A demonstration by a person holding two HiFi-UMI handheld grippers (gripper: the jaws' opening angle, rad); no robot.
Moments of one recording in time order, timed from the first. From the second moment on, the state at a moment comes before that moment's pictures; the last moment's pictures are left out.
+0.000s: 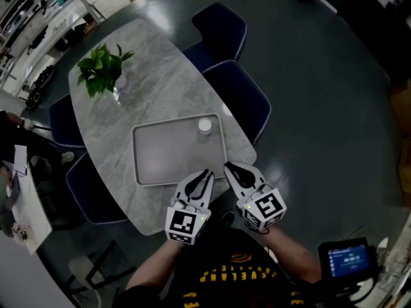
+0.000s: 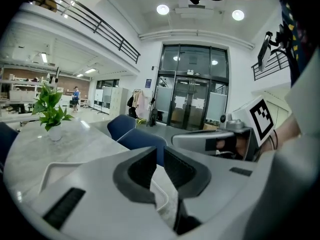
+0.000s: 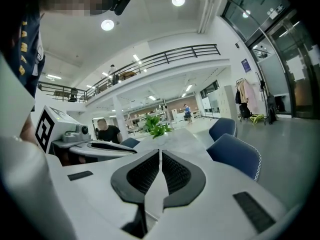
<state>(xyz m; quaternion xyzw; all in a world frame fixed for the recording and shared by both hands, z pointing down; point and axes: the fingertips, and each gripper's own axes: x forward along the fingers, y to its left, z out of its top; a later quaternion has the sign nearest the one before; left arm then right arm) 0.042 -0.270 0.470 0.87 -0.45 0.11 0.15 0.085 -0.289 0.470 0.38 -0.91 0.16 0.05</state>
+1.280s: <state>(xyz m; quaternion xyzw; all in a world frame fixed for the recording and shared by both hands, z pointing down) 0.087 -0.174 0.369 0.89 -0.44 0.06 0.08 0.131 -0.200 0.375 0.41 -0.90 0.10 -0.03</state>
